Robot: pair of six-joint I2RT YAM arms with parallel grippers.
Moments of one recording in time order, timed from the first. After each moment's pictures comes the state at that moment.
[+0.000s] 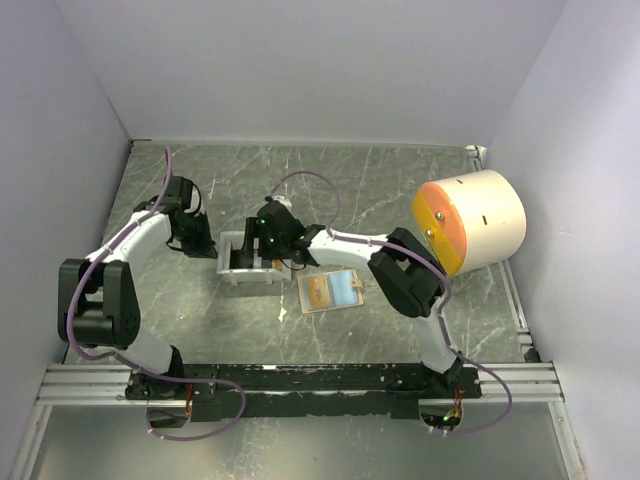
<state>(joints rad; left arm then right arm) -0.08 1.55 1.04 -0.67 0.17 -0.36 0.90 2.05 1.39 -0.04 0.03 0.75</state>
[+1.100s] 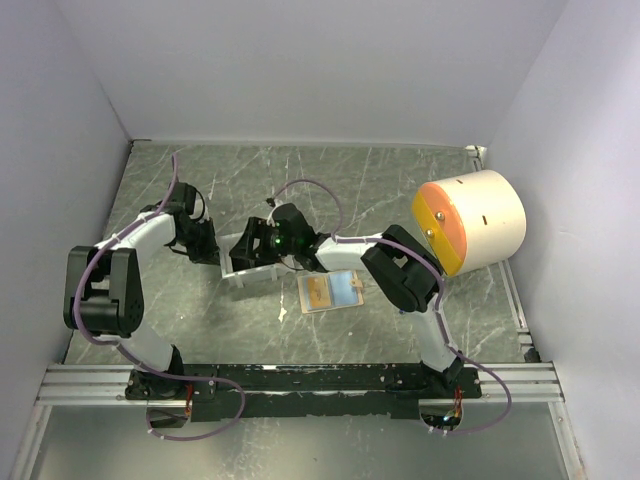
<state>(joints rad) -0.08 1.62 1.00 -0.62 0.28 -0.36 0.86 2.12 1.28 0.38 -0.30 0.89</state>
